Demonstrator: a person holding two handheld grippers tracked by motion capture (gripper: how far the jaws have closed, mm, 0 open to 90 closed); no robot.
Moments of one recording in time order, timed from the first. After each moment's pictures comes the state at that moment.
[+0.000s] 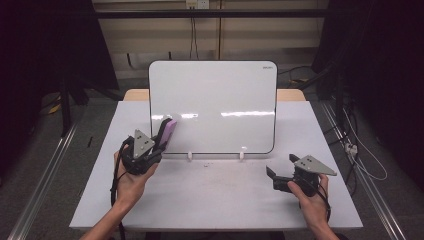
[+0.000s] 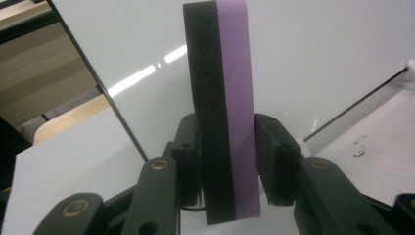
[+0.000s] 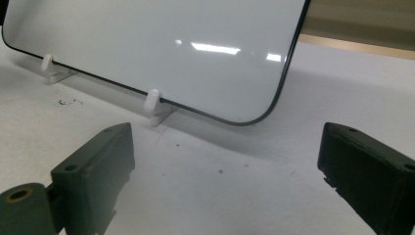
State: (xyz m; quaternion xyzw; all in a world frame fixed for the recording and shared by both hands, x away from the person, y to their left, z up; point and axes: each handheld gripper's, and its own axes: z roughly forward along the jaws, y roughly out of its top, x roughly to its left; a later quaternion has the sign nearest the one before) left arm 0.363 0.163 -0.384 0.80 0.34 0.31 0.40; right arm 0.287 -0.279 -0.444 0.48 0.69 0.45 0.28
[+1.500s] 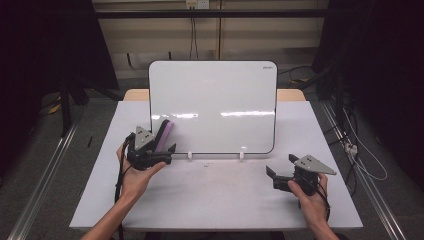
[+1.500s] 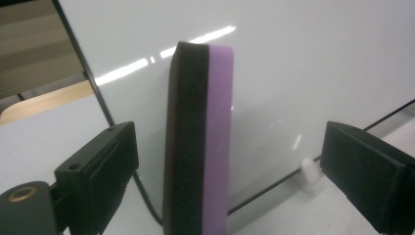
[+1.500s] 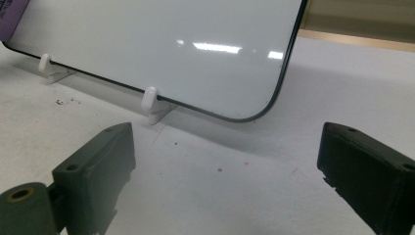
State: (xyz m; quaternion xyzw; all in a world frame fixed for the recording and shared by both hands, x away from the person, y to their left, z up) left arm 0.384 0.162 -0.401 0.76 0.38 0.27 0.45; right arm 0.291 -0.281 -0.450 0.49 0.69 0.46 0.28
